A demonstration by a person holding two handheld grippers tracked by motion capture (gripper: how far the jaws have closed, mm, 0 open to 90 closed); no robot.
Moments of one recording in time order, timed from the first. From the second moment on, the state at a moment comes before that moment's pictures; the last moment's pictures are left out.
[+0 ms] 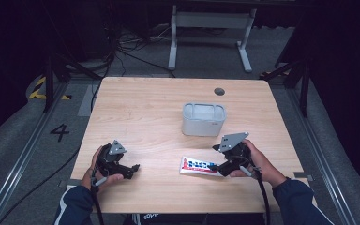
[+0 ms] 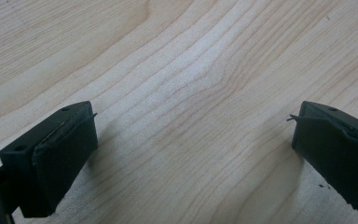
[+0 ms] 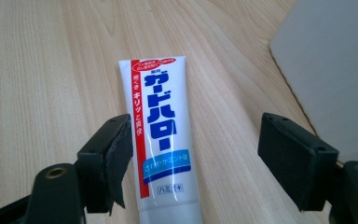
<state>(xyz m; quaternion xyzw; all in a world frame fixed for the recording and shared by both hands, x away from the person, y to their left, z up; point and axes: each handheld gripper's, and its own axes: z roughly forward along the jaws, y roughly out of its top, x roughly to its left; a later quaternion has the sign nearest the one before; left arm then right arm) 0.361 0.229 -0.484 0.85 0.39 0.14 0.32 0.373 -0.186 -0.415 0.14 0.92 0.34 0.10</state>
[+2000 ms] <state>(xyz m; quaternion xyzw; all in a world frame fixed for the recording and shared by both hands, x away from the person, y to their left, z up) 0.361 0.229 -0.484 0.85 0.39 0.14 0.32 0.390 -0.116 -0.453 0.09 0.97 0.22 0.04</state>
